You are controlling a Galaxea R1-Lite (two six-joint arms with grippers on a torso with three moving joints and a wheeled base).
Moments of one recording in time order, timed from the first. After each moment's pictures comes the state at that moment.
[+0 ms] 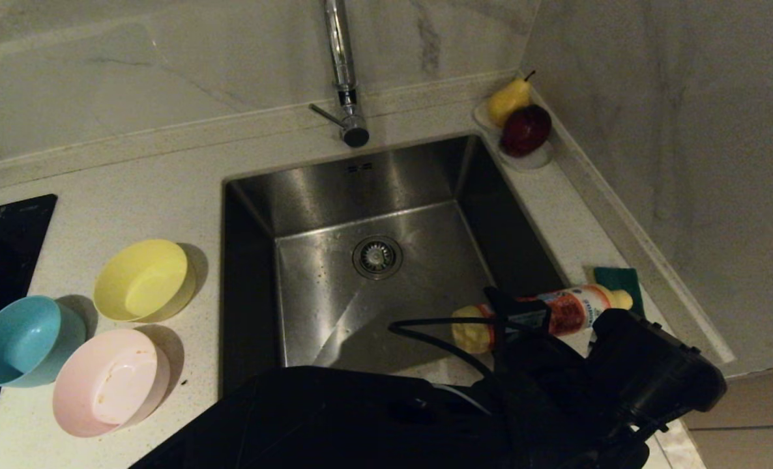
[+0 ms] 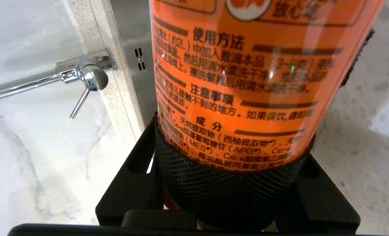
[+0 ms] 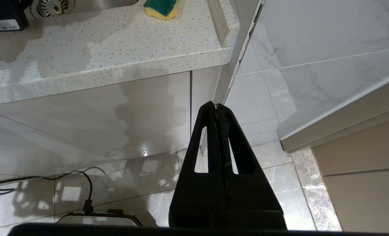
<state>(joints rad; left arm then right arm) -1.19 2.43 -1.87 -0.09 1.32 1.02 0.00 0.00 0.00 0.00 0.00 0.00</state>
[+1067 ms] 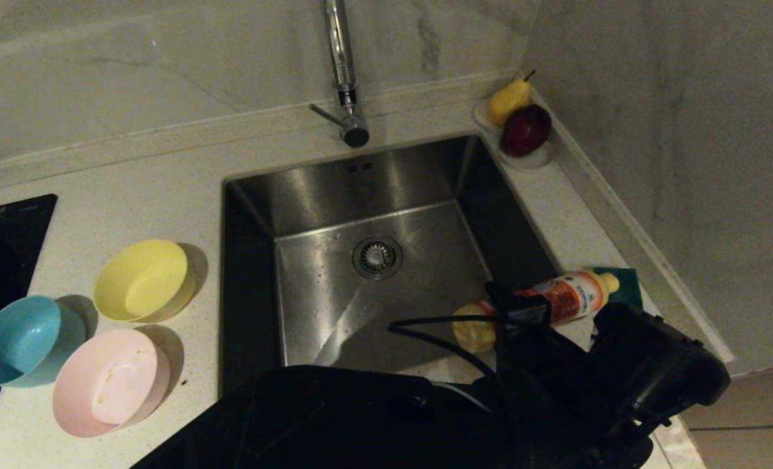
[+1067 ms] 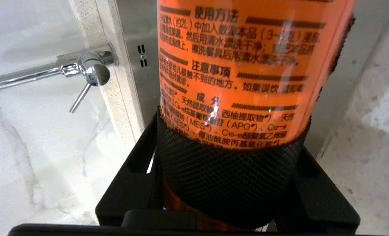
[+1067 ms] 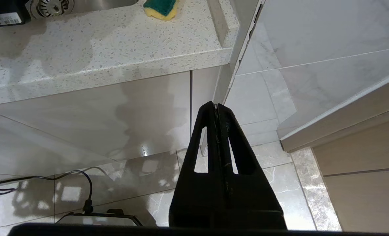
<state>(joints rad) -1.19 2.44 -1.88 -0.12 1.33 1.01 0.00 0.00 0.00 0.00 0.00 0.00</state>
